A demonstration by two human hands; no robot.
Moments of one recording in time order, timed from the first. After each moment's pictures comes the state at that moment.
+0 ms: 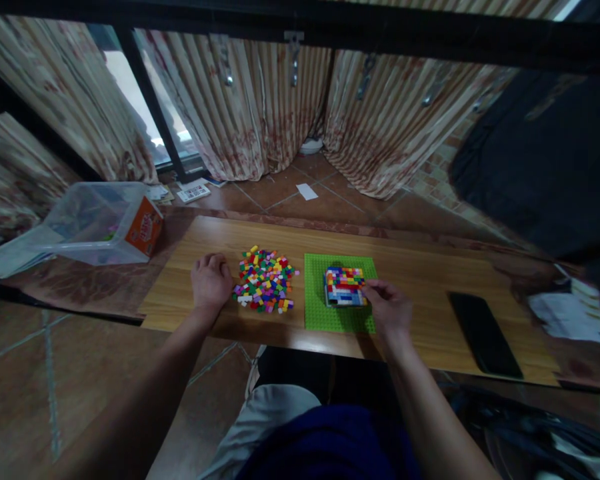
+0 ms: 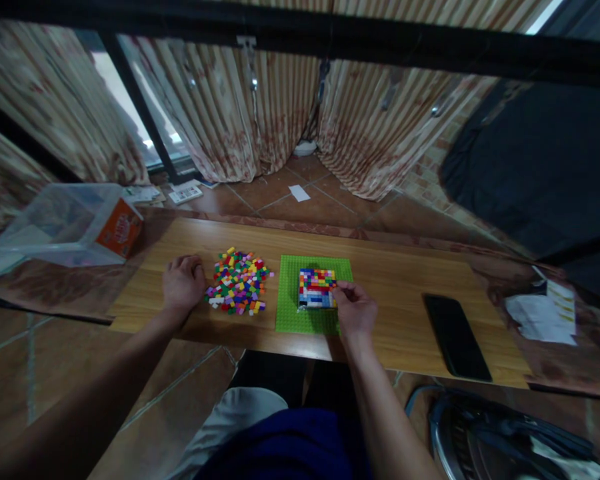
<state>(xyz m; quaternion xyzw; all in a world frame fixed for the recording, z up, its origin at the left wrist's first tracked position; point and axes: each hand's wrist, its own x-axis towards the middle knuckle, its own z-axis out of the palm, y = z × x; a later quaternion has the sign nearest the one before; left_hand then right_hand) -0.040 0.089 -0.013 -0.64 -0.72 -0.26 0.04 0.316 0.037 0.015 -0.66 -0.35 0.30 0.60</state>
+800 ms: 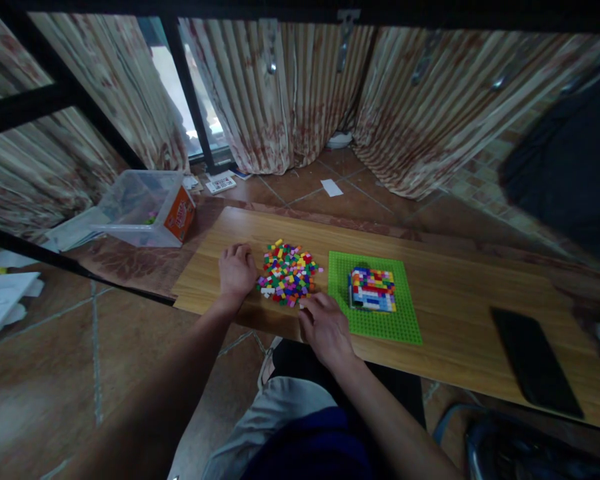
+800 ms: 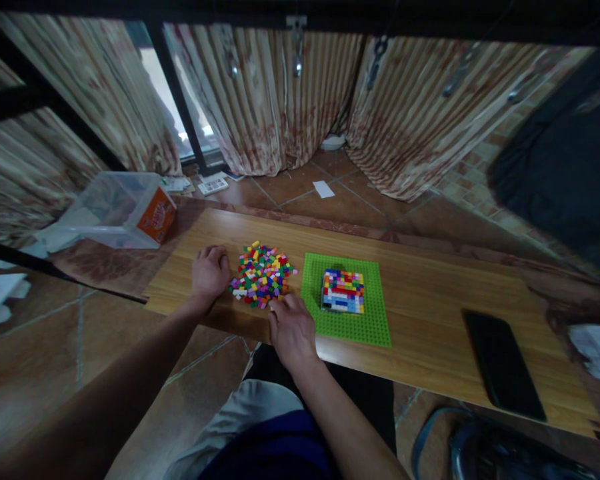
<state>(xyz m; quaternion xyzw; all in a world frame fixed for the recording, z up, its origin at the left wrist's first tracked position) -0.036 0.085 -0.011 -0.62 -0.73 -0.27 0.02 0.196 -0.003 0.011 -0.52 -0.79 0.19 0.26</state>
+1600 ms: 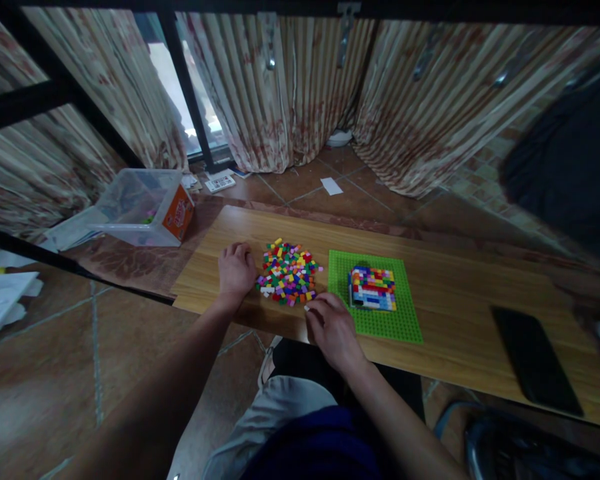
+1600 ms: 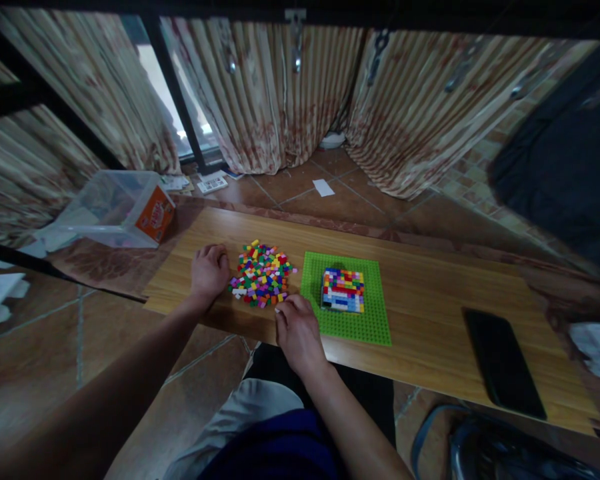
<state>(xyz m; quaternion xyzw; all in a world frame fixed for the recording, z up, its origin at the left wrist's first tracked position) -0.035 0.085 -0.009 -0.63 -0.73 -0.27 0.02 0.211 -0.004 0.010 -0.50 -0.77 0.24 0.32</state>
